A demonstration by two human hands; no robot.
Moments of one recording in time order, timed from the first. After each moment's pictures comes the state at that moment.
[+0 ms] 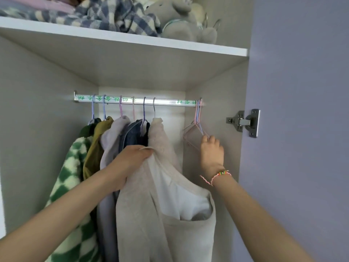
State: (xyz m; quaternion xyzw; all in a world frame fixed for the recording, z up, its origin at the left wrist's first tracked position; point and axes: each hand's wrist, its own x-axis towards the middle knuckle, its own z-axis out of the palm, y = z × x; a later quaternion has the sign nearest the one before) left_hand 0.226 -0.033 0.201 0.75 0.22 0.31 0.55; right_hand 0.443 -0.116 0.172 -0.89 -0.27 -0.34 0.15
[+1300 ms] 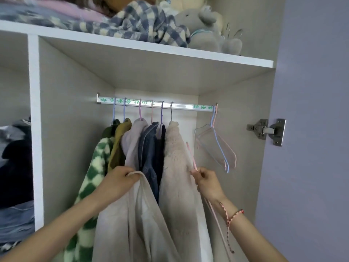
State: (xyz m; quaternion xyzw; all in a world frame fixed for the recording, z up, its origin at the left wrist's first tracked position) left_hand 0.175 0.047 0.150 0.86 0.23 0.33 0.33; right_hand 0.374 -0.097 0.123 -0.71 -0.36 -0.01 0.61
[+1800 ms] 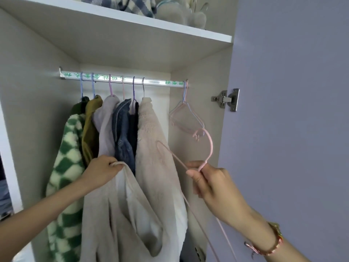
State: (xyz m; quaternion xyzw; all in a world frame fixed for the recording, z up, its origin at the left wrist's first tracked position) left_hand 0.180 0.039 0.108 0.91 0.22 0.27 0.23; right_hand 0.249 -0.248 0.118 -0.75 -0.50 -0.18 0.41
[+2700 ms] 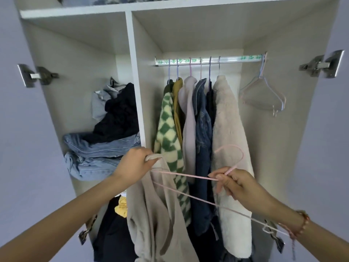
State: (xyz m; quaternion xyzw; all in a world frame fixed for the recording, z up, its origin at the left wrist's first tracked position) left_hand -0.019 0.046 0.062 0.91 0.20 0.35 0.09; right_hand 0.163 -0.191 0.039 -0.64 -0.57 0.12 0.51
